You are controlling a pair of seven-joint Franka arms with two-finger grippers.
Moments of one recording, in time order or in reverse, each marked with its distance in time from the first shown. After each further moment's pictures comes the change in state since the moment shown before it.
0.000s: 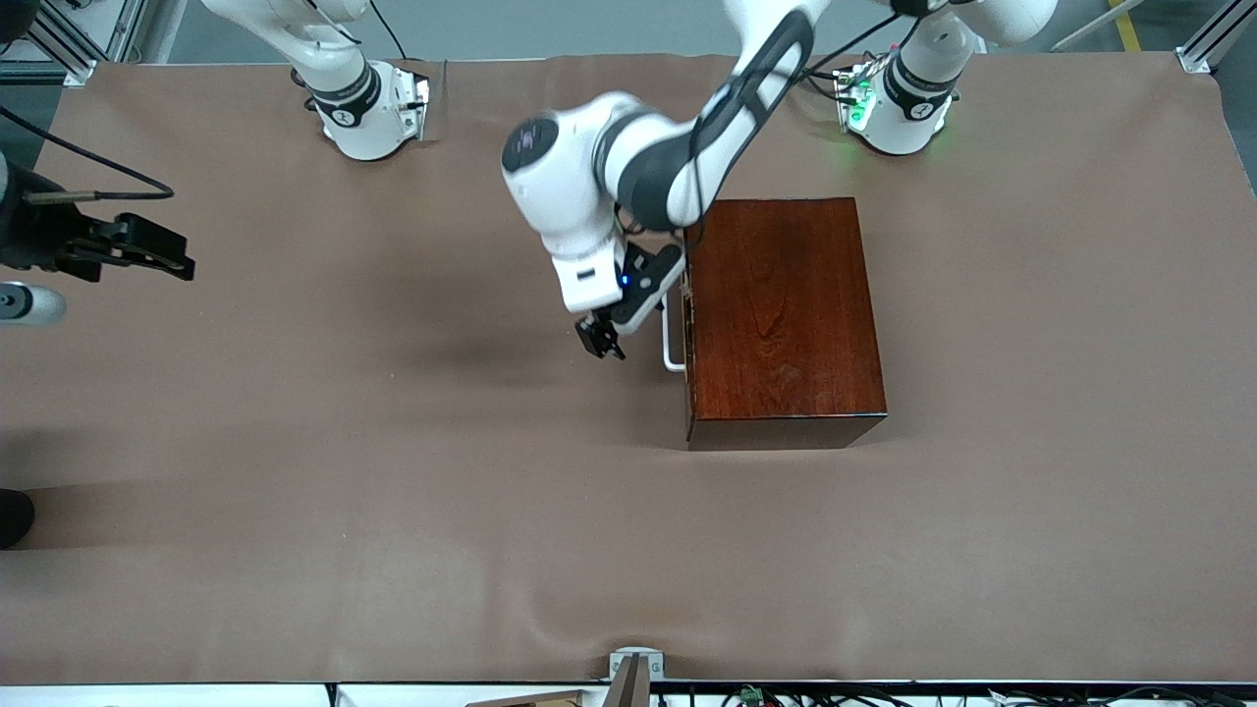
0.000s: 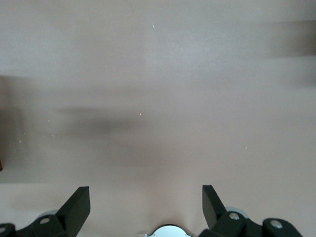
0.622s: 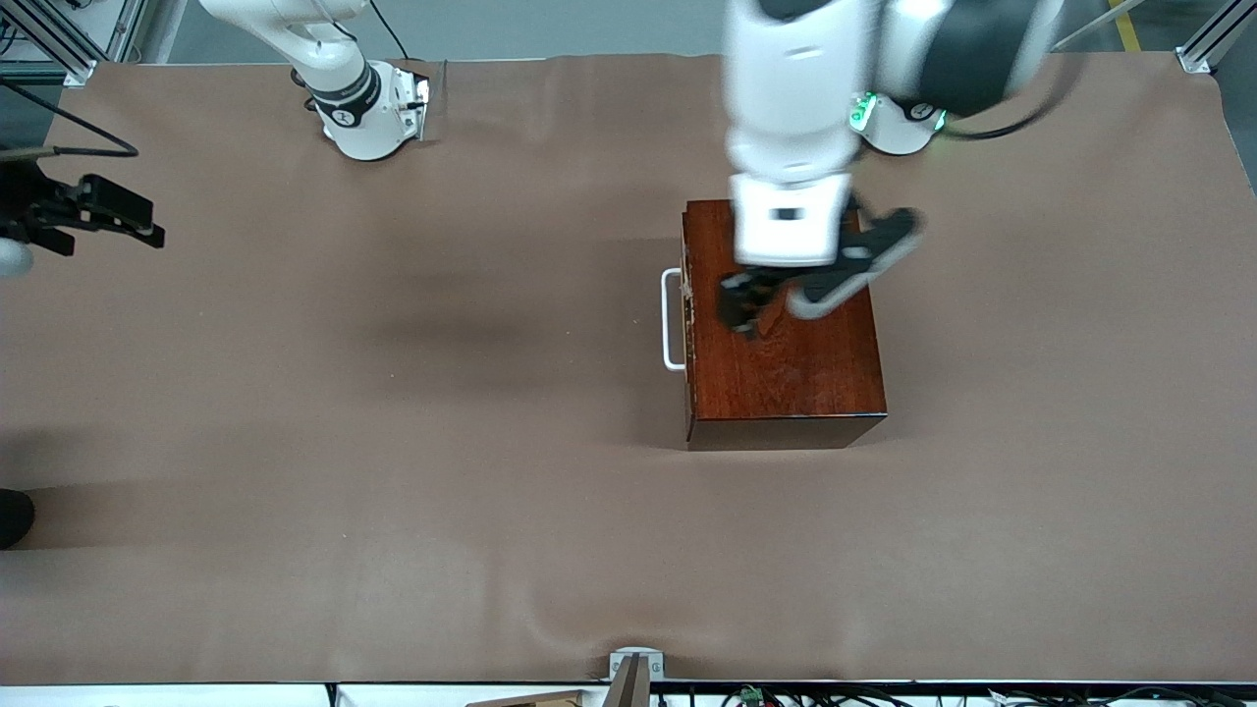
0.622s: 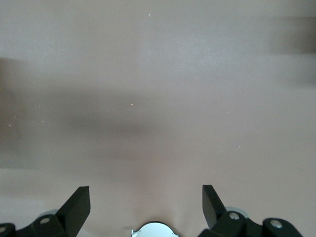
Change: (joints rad) left arm 0.282 -0.319 0.000 -0.004 -0.094 -0.195 0.668; right arm 0.071 -0.212 -0.198 -0.313 0.061 0.126 -0.158
